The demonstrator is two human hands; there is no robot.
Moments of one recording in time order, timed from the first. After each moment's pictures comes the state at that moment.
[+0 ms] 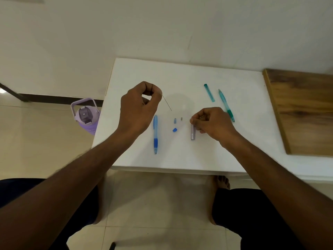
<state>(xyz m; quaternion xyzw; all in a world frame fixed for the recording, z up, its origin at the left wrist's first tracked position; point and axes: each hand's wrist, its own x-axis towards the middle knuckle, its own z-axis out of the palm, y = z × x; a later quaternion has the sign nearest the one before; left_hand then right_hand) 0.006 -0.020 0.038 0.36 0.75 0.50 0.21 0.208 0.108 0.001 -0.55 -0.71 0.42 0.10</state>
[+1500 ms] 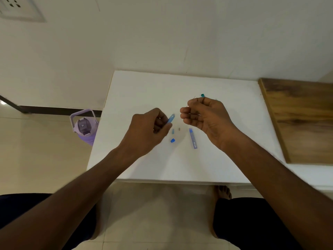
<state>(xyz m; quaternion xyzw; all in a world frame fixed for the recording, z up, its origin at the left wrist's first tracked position) 0.013 -0.025 0.018 0.53 0.73 0.37 0.22 0.178 0.101 0.059 -0.47 -0.49 0.69 0.26</state>
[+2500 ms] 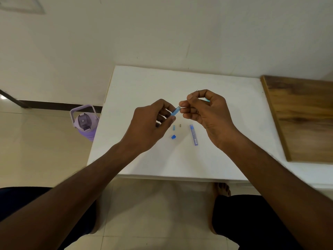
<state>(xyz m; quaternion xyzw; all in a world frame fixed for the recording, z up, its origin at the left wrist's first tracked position) 0.019 -0.023 0.025 0.54 0.70 0.41 0.20 0.174 0.091 0.060 -0.46 -0.55 0.64 0.29</state>
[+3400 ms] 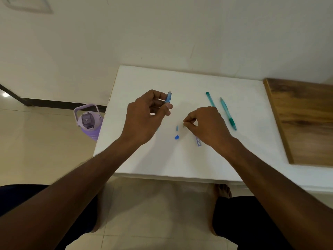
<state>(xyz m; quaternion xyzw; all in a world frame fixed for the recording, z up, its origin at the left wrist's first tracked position) 0.007 -0.022 0.038 0.42 0.72 0.50 0.24 0.176 0.110 0.008 -0.40 -0.90 0.15 0.04</state>
